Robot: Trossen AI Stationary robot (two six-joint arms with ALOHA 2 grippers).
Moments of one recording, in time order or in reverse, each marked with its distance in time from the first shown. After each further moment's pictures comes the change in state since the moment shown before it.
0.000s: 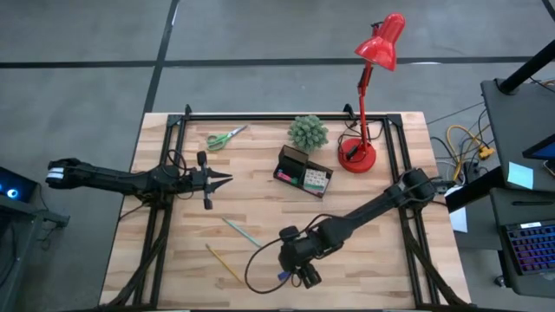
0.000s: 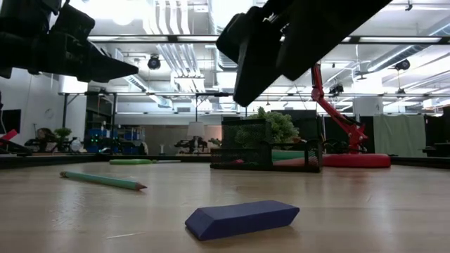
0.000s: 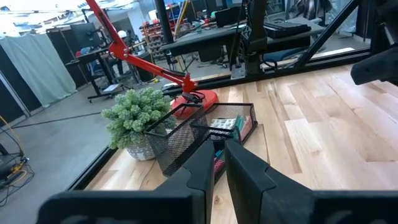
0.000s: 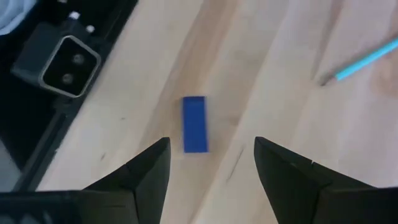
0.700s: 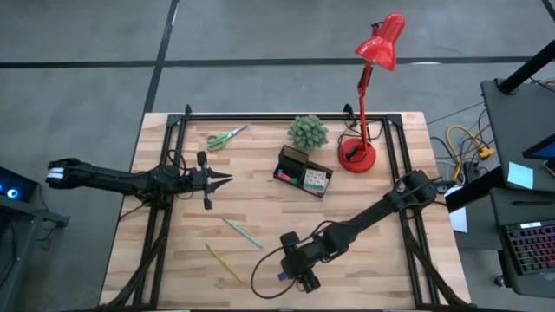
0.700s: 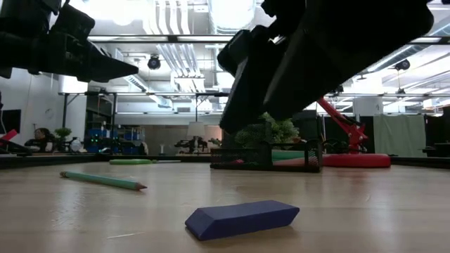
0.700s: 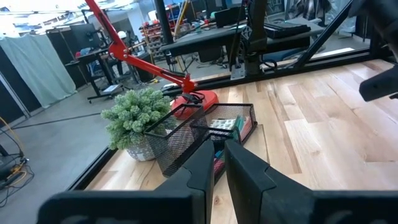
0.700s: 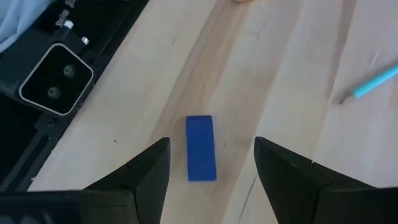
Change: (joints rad) left arm 0.000 0.000 0.000 0.001 0.000 0.002; right arm 0.036 0.001 -0.166 0.310 0.053 0.017
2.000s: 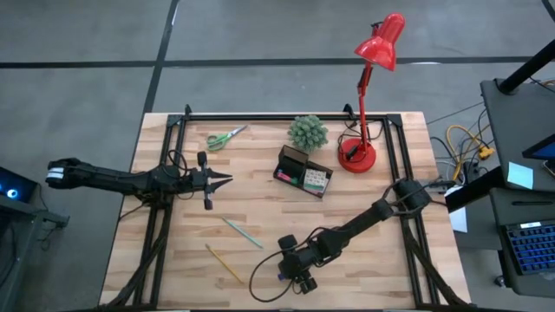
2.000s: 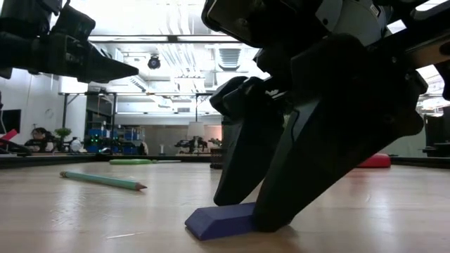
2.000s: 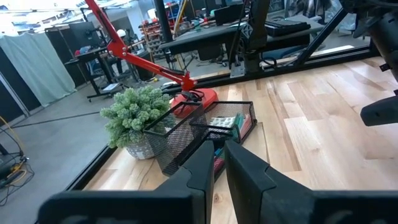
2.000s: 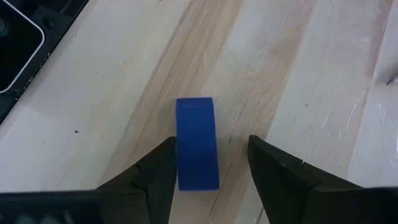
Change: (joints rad) left arm 0.000 0.009 0.000 0.000 0.000 0.000; right arm 0.014 0.127 0.014 0.023 0.002 -0.010
